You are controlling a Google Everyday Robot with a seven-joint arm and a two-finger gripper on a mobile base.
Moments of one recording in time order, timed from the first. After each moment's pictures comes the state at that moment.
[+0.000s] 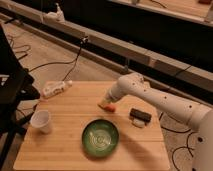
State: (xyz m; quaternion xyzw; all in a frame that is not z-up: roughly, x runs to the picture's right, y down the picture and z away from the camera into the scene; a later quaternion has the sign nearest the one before) arm 0.021 0.077 0.867 -0.28 -0.16 0.36 0.87
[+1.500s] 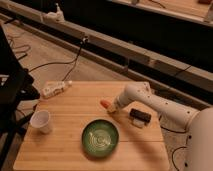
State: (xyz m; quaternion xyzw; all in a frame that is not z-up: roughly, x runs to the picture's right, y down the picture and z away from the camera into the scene) arm 0.060 0.127 0.922 -0.31 -0.10 0.44 0.84
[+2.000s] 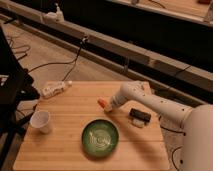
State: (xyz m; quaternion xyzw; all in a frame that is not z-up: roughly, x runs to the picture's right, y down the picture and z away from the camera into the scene) arm 0.027 0.119 0.930 -0.31 -0.12 0.42 0.85
